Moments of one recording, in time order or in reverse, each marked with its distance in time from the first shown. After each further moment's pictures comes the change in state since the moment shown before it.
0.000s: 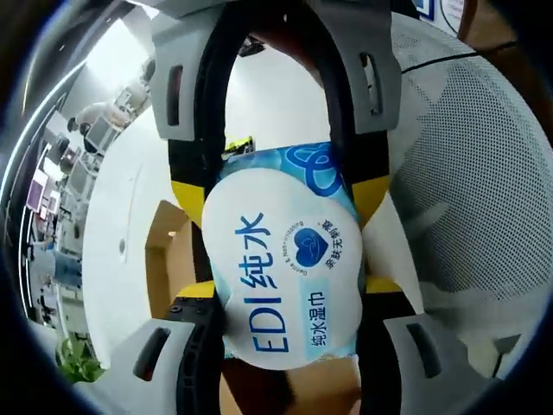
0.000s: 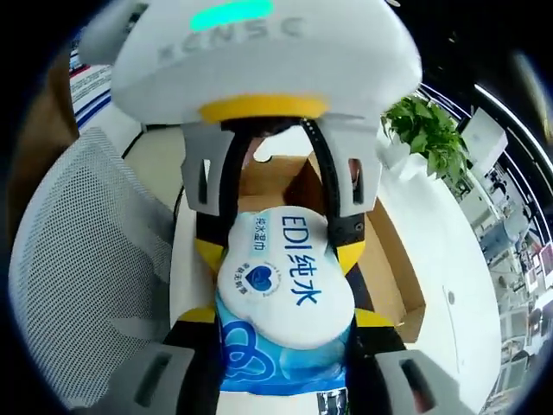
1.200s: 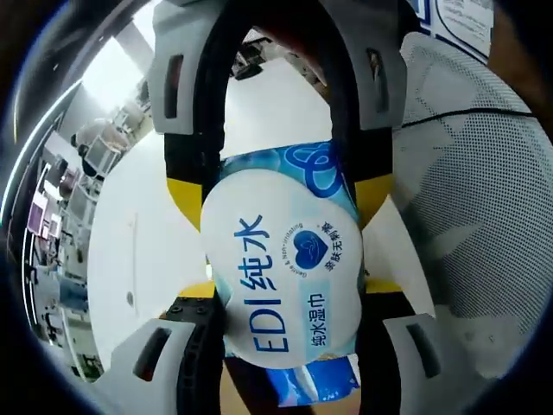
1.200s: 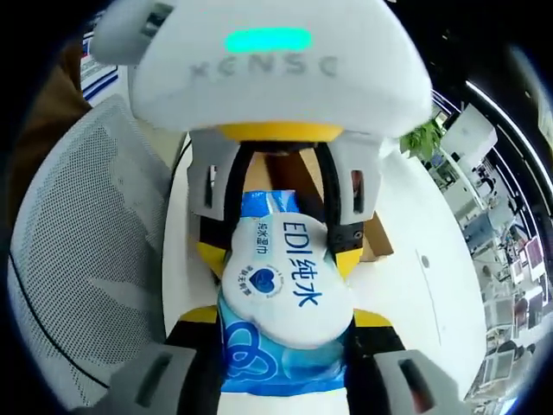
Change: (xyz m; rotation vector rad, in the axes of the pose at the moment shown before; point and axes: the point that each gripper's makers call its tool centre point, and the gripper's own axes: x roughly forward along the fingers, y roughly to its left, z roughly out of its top) left arm 0.036 0.031 0.095 0.059 -0.072 0.015; right arm -0.066 -0.030 -0.075 -0.009 0.055 -0.083
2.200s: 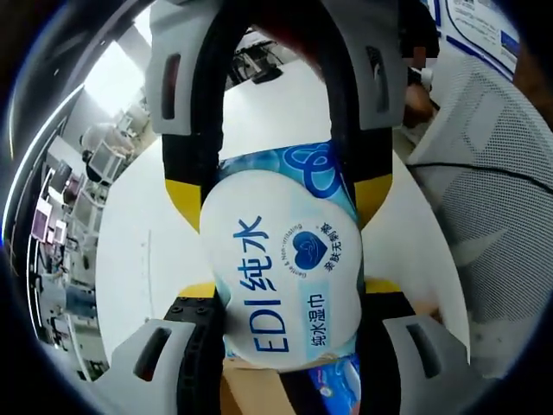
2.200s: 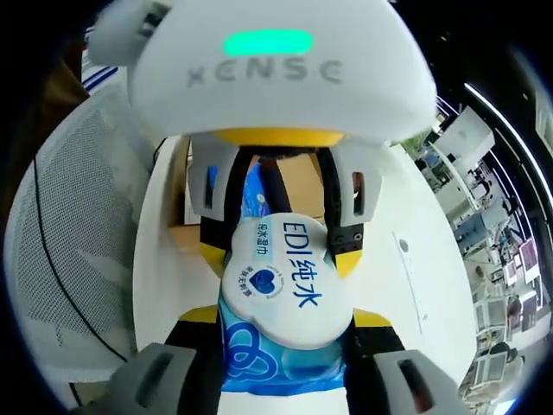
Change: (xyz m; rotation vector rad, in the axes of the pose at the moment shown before) left arm 0.036 0.063 0.032 0.010 0.001 0.030; right arm -0.009 -0.063 -0.046 -0.030 0.011 -0.021
